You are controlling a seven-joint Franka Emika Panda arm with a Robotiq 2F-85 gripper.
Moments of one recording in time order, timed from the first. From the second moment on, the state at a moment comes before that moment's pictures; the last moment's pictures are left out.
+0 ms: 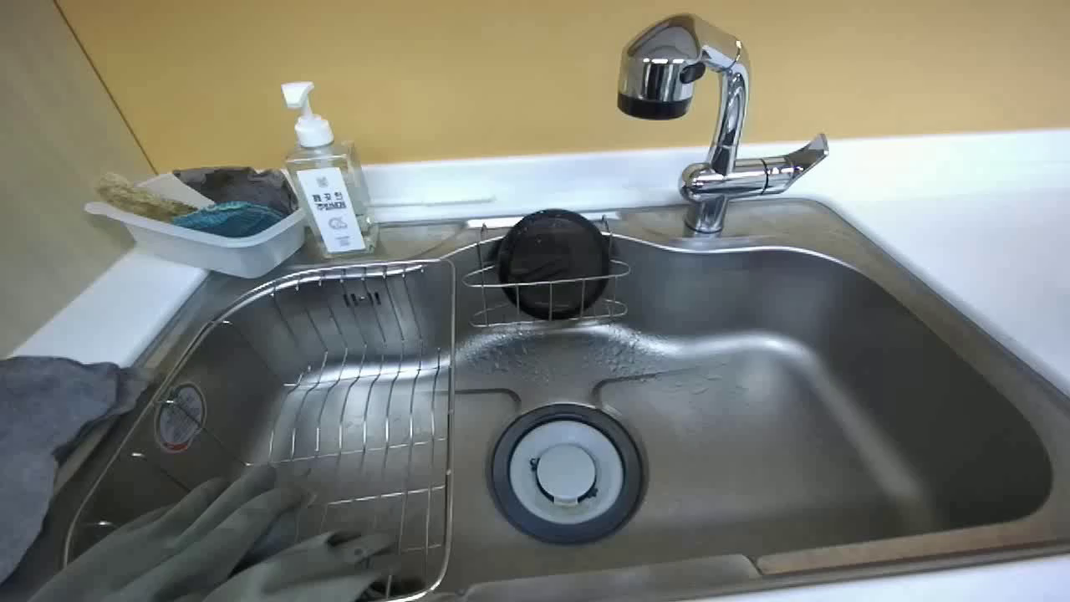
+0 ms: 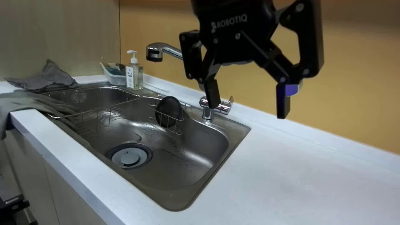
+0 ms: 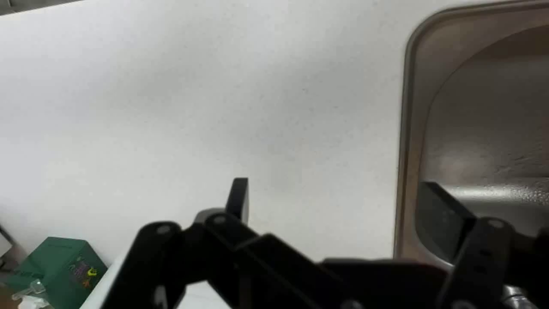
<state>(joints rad) -0.27 -0.83 -0.01 -2.83 -0.31 2.32 0.03</state>
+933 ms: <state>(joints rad) -0.26 -0.81 -0.01 -2.84 -0.31 2.31 0.03</state>
